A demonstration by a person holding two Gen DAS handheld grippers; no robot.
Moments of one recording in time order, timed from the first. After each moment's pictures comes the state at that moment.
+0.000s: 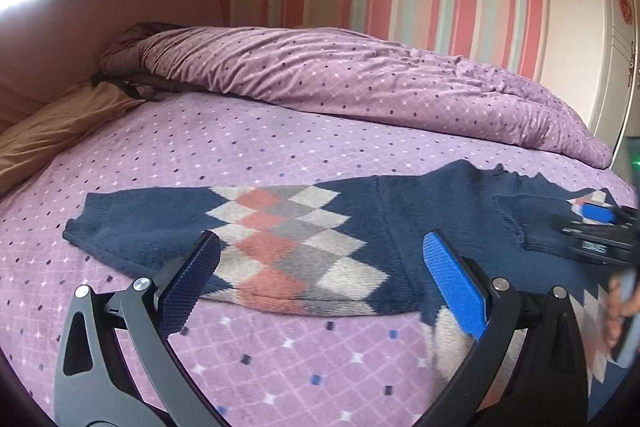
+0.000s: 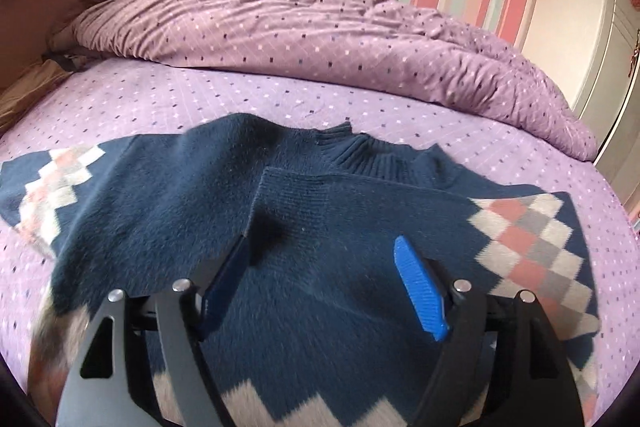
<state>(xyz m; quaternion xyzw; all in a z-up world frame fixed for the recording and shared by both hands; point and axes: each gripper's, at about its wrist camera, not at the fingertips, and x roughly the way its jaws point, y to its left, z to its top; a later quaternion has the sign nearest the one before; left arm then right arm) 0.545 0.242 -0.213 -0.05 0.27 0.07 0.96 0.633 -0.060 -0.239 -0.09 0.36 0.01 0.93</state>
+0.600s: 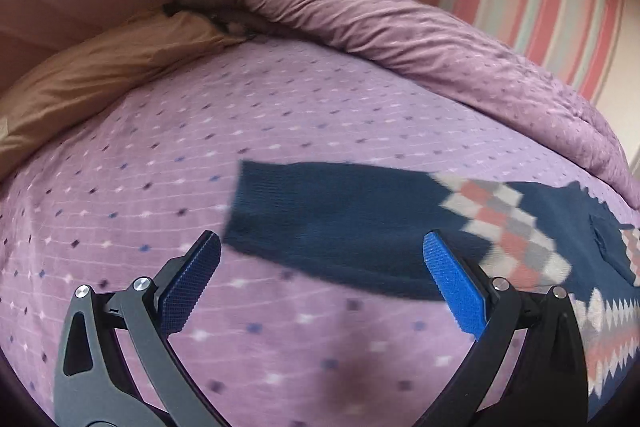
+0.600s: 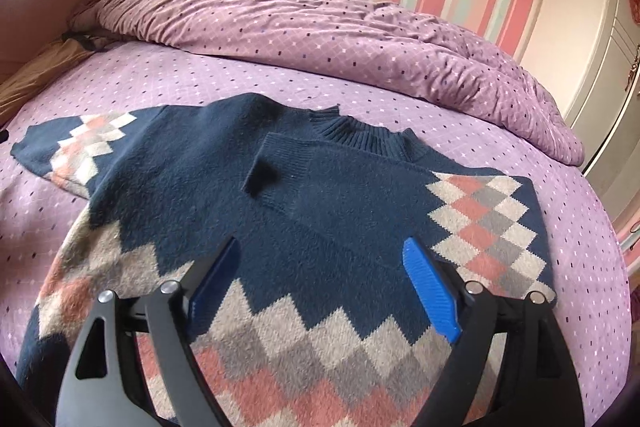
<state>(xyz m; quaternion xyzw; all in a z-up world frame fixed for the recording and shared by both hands) 0.523 0.487 -0.239 -0.13 0.34 0.14 0.92 0.563 -0.084 -0.214 -0.12 0.37 0.03 0.92</state>
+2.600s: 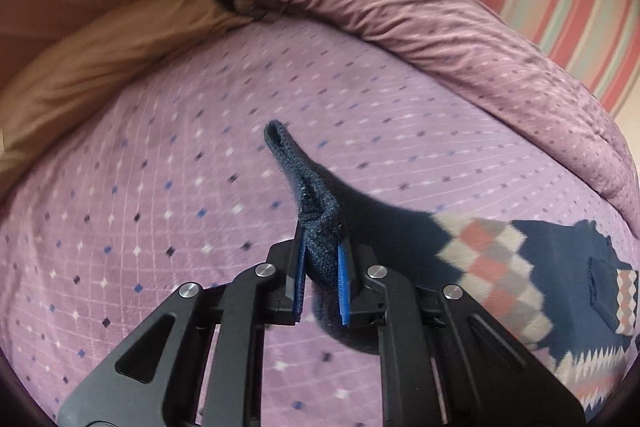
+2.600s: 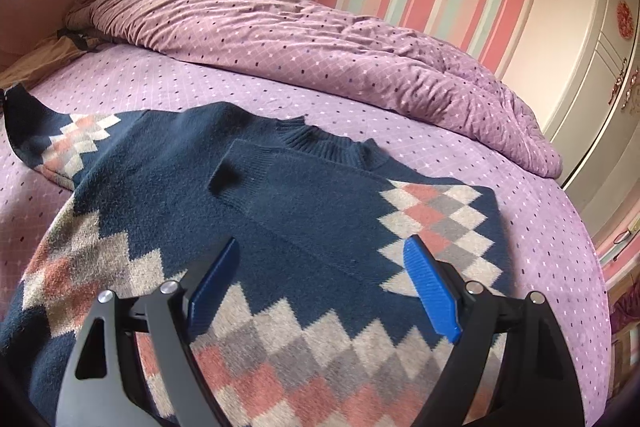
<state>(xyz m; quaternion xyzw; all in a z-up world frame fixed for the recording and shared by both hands) 0.596 0.472 -0.185 -0.14 0.39 0.15 0.90 0.546 -0.126 -0.188 -0.14 0.35 0.01 0.93</state>
